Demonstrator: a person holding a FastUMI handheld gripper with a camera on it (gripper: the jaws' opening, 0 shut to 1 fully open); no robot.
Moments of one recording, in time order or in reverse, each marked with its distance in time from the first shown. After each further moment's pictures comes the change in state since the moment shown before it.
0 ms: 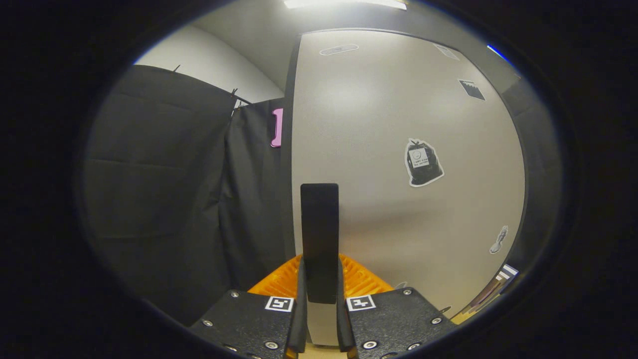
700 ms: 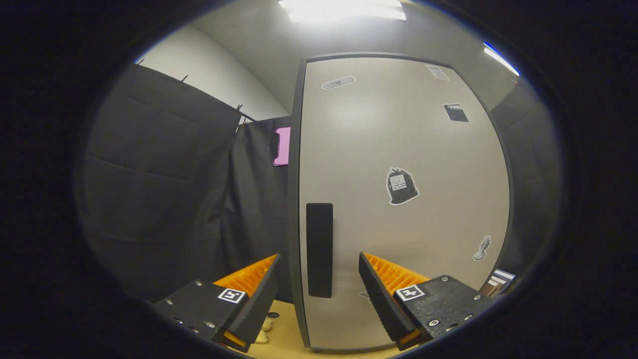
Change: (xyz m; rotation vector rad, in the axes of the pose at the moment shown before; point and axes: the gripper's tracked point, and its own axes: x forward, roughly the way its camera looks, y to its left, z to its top) arm -0.024 -0.001 0.018 -0.014 -0.116 -0.019
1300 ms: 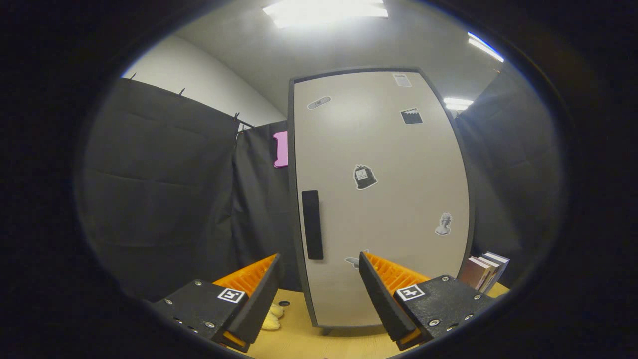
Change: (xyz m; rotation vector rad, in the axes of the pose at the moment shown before) arm -0.101 -0.013 -0.003 0.077 0.005 0.011
